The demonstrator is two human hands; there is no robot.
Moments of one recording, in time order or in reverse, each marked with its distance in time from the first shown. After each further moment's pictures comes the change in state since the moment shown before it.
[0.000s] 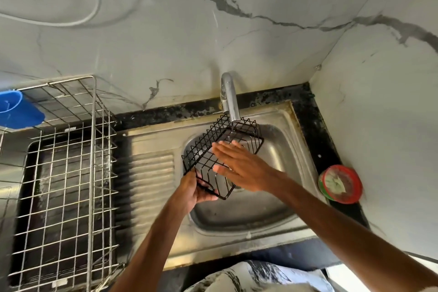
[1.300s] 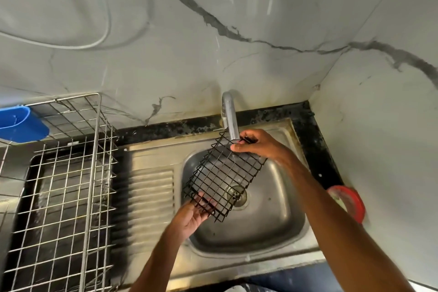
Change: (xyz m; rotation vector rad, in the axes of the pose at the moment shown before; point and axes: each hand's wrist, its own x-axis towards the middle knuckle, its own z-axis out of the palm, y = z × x) left_hand 0.057 -0.053 -0.030 -0.339 -0.095 -0.030; right_hand 0.033 0.085 -0.062 0.862 0.160 0.276
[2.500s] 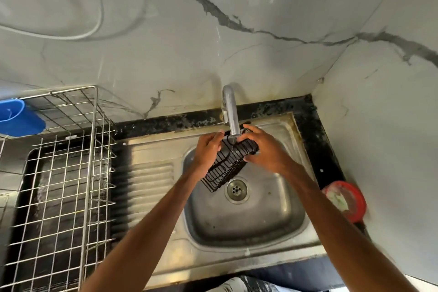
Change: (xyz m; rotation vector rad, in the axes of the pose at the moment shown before) left_hand 0.010 0.094 0.132 0.571 -0.133 0.712; right_hand -0.026 0.010 0.017 -0.453 0.191 -0.138
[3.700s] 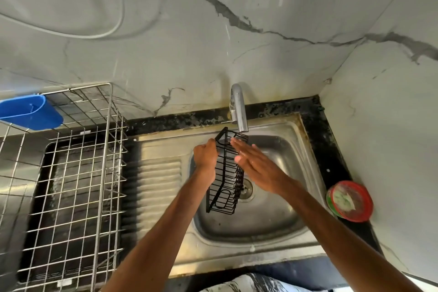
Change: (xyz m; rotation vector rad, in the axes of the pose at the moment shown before) left_hand -0.029 0.002 -0.002 -0.125 0.441 -0.363; right_hand -0.033 -0.019 0.047 -0.016 -0.143 -0.149
